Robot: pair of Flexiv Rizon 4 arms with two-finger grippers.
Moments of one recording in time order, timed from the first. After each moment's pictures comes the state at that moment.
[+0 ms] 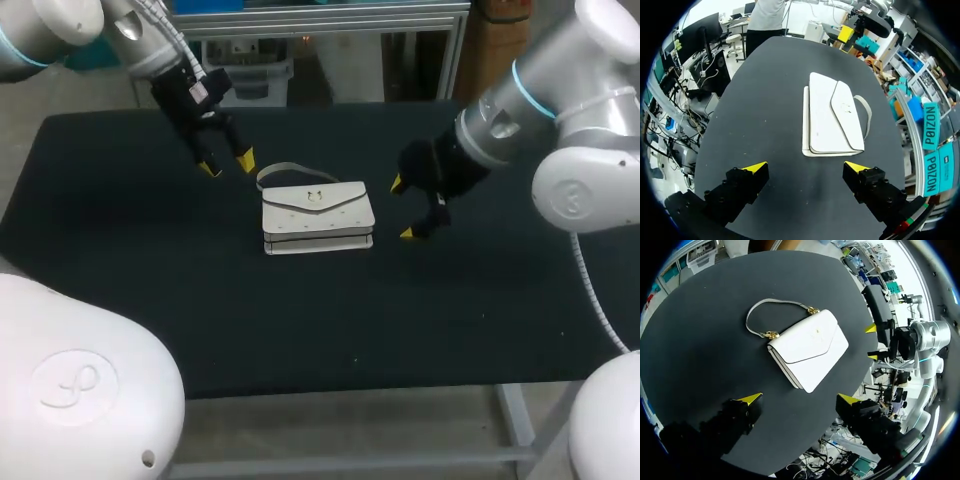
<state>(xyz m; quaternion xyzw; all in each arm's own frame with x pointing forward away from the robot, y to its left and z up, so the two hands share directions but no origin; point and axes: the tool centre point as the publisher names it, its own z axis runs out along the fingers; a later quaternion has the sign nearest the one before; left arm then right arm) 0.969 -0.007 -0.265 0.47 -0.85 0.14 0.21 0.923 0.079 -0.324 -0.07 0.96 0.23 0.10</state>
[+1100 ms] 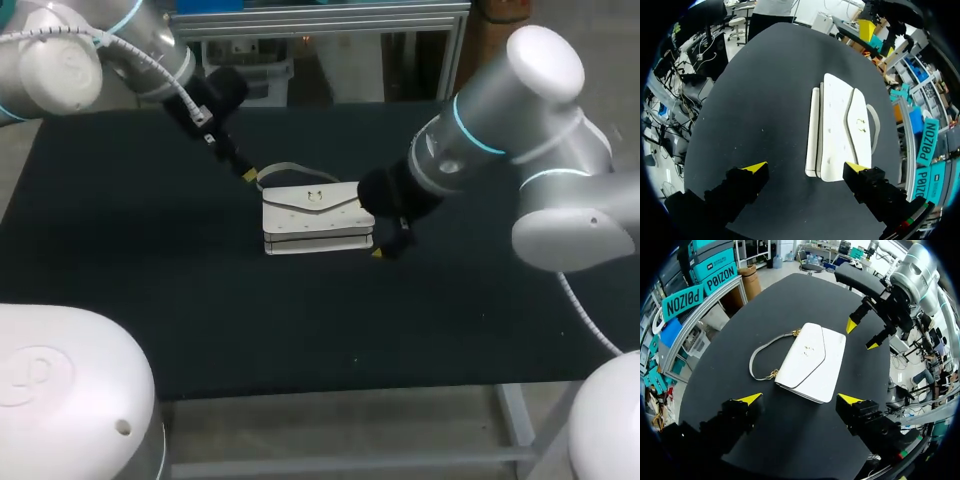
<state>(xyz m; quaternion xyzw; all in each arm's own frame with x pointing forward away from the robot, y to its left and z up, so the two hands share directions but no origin) 0.972 -0.023 -0.254 0.23 -0.95 0.22 -0.02 0.910 0.129 -0.348 -0.12 0.97 0.18 0.15</state>
